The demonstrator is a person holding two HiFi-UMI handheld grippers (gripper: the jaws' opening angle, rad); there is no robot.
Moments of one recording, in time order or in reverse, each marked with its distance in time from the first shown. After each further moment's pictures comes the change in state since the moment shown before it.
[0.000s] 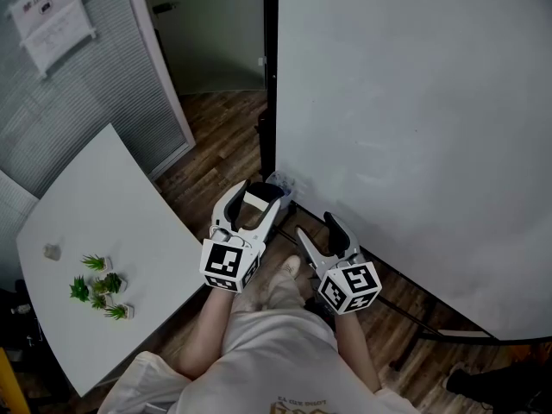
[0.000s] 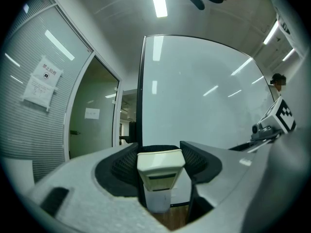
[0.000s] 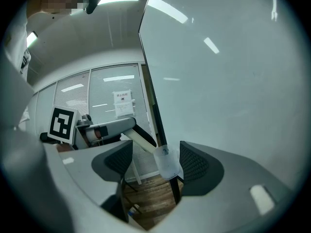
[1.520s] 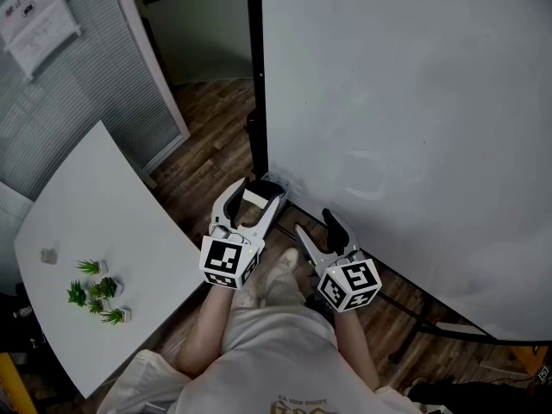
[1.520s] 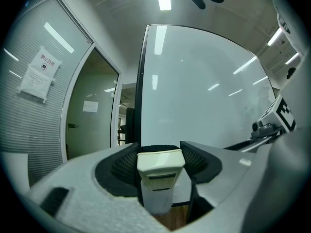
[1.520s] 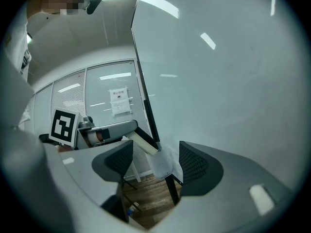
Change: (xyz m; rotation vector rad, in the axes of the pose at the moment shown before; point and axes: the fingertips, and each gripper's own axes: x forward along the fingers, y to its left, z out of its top) left arm 0.034 0.004 -0.028 -0.029 0.056 -0.016; right arm 0.017 -0.028 -0.008 0.028 0.034 -0.014
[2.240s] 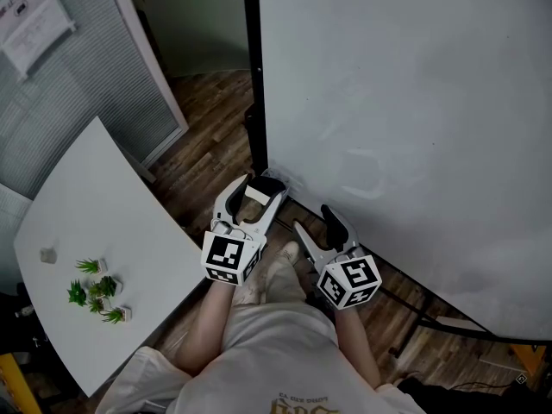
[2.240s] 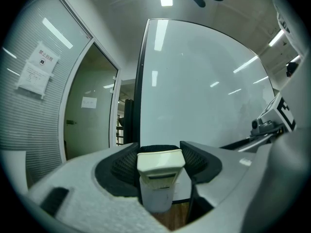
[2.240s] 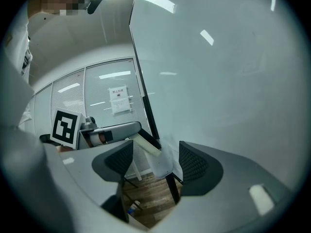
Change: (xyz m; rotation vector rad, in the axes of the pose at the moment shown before) left arm 0.012 0.001 -0.014 -0.012 0.037 -0.017; right arm 0.009 -0.004 -0.006 0.010 0.024 0.004
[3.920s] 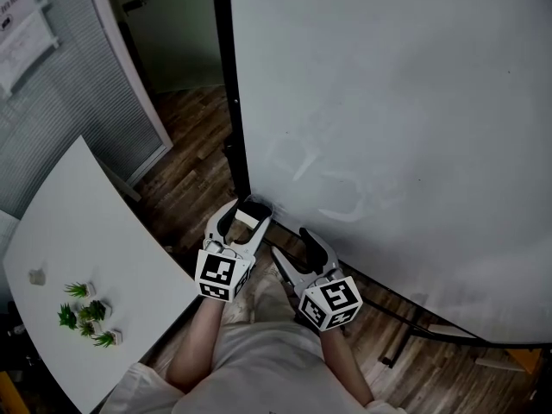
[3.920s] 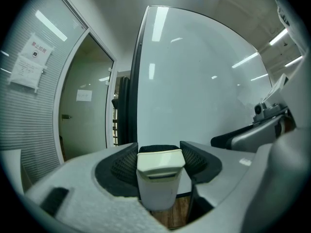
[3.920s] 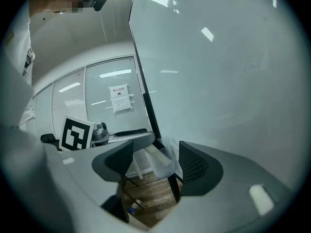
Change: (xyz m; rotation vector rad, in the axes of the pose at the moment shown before) left arm 0.026 0.001 -0.038 0.006 0.097 -0.043; right arm 0.013 0.004 -0.005 0.005 0.023 0.014
